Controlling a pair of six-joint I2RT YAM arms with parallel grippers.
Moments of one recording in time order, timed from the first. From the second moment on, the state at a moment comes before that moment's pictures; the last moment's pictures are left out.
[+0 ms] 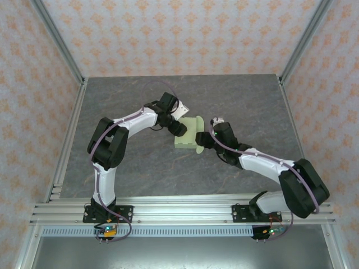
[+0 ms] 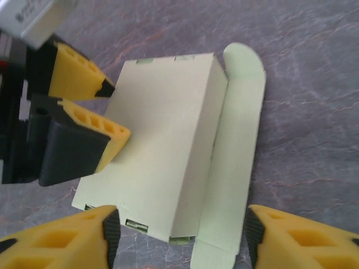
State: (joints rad) left arm -0.46 2.02 1.47 -0.53 0.23 0.21; right arm 0.56 1.32 0.61 0.10 0.00 0.57
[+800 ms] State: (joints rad) left arm -0.46 2.02 1.46 -0.53 0.21 0.12; right arm 0.33 1.84 1.00 -0.15 -0.46 0.61
